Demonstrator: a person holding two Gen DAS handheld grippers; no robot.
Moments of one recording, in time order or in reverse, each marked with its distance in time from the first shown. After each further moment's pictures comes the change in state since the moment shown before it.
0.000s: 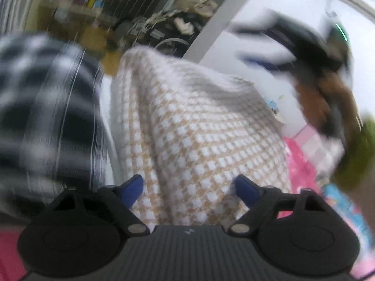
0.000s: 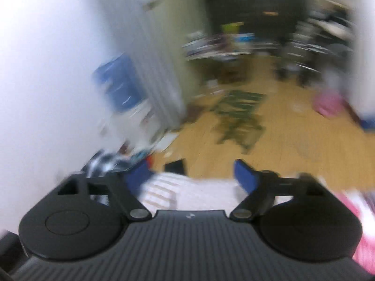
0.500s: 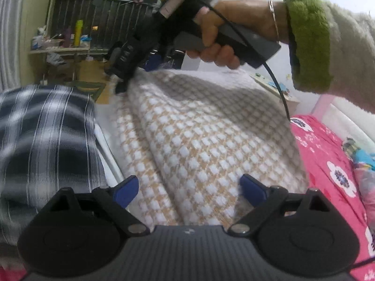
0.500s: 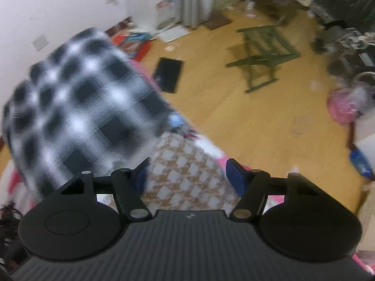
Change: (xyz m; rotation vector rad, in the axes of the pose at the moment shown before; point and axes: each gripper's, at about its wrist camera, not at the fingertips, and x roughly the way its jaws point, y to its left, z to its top) left arm 0.013 -0.041 0.005 0.308 -0.048 0.157; right arm 0.175 0.092 -0.005 -0.565 0.570 -0.096
